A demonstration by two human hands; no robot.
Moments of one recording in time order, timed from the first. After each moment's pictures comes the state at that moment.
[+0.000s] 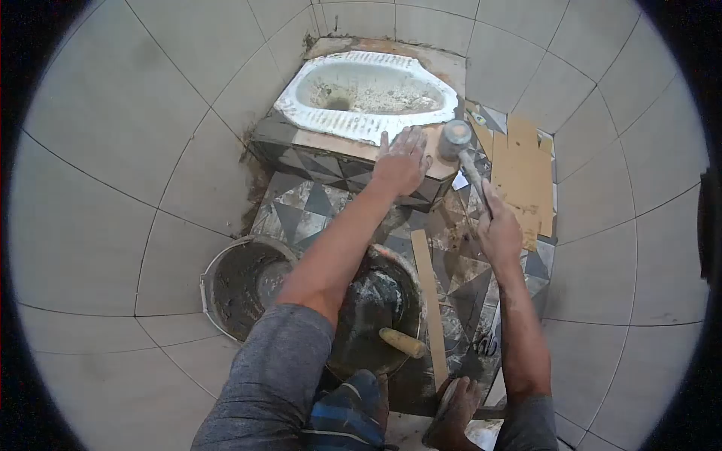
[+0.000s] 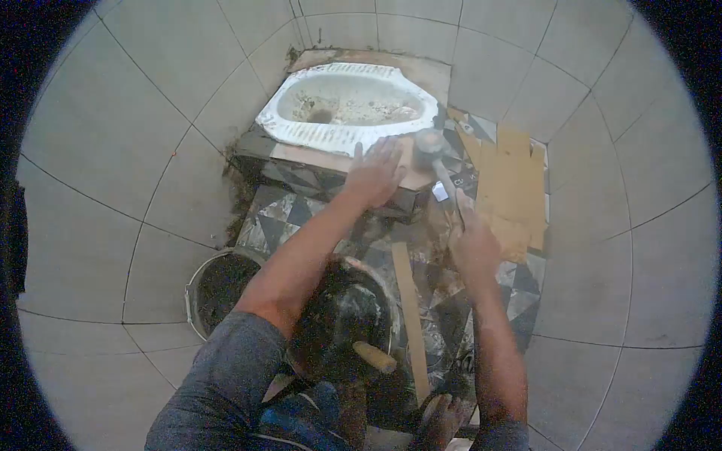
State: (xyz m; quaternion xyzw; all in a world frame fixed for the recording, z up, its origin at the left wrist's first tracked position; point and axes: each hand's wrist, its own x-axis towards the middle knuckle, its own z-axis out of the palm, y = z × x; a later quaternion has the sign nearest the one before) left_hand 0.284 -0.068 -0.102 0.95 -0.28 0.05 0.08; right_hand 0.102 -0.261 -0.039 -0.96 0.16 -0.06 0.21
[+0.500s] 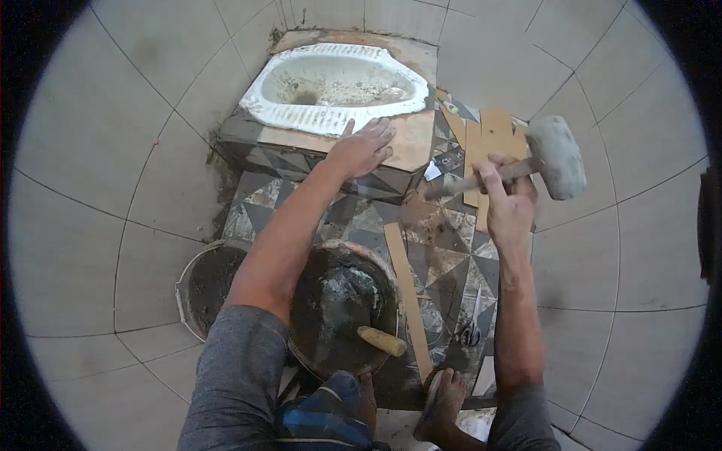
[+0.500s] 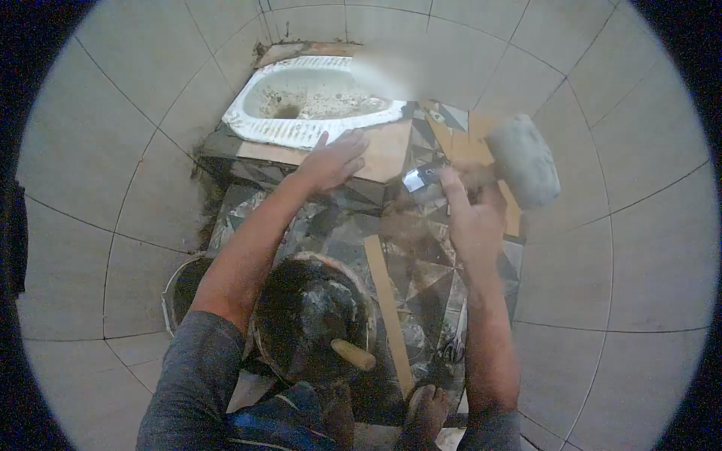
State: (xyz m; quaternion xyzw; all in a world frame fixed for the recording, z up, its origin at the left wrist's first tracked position) left_hand 0.311 -0.033 -0.084 0.91 -0.38 -0.03 0.13; right_hand 0.109 -0.273 0.025 -0.84 0.12 -0.25 0.47
